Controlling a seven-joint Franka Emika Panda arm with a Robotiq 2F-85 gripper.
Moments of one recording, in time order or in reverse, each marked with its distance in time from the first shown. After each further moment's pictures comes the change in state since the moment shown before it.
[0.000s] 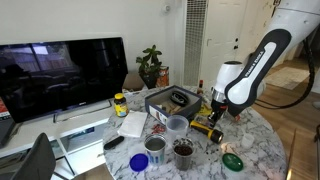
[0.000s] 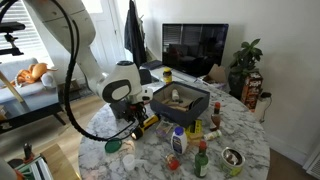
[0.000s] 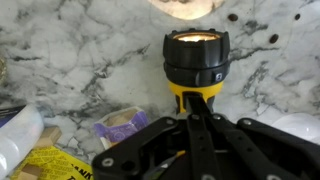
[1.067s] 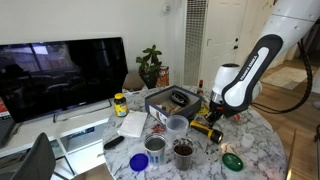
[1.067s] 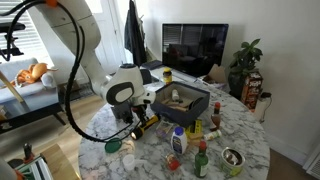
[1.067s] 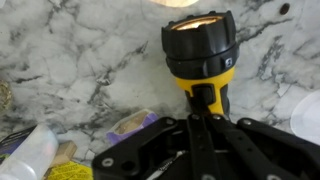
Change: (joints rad) arm 0.037 0.057 -0.046 0.040 0.000 0.026 0.176
